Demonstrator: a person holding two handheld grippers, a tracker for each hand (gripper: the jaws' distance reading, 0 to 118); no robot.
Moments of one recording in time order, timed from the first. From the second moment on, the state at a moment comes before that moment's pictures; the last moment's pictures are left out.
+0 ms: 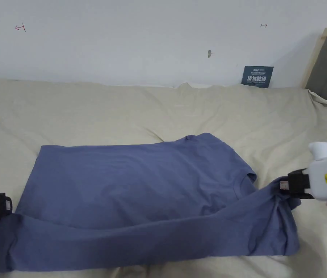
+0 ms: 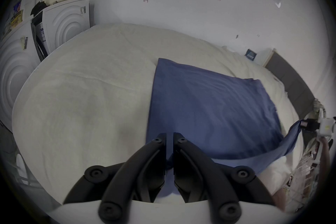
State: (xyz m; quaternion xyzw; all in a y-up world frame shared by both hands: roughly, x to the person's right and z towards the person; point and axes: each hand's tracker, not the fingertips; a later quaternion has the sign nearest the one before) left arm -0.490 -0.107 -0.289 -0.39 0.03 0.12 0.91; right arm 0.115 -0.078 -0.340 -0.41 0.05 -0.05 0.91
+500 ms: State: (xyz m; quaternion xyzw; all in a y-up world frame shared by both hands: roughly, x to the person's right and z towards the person) left arm -0.496 -0.144 -0.319 -0.39 0.04 0.09 0.92; right arm 0.102 -0.134 -0.389 -0.40 -0.01 -0.07 0.91
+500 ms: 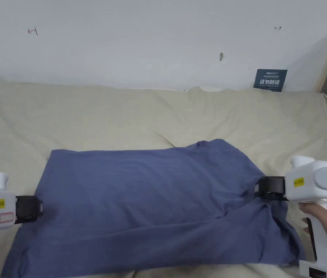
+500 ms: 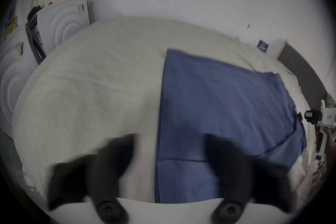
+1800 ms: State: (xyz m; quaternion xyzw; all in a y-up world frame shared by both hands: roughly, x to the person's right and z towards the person) left arm -0.492 -0.189 -0.294 -0.58 0.03 0.02 0.81; right arm 0.081 -0.105 -0.172 -0.29 0.16 -0.10 0.94
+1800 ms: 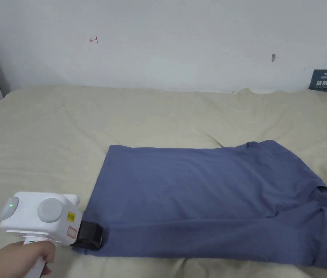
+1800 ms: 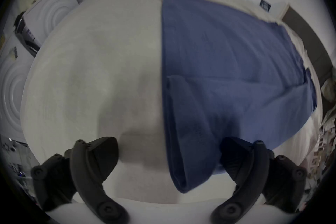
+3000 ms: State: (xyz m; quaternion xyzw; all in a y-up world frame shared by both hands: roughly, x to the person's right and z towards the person) left arm -0.479 -0.160 -0.273 -0.52 -0.03 0.05 0.85; right arm 0.129 -0.170 -0.331 -0.55 0.07 -0.11 0.82
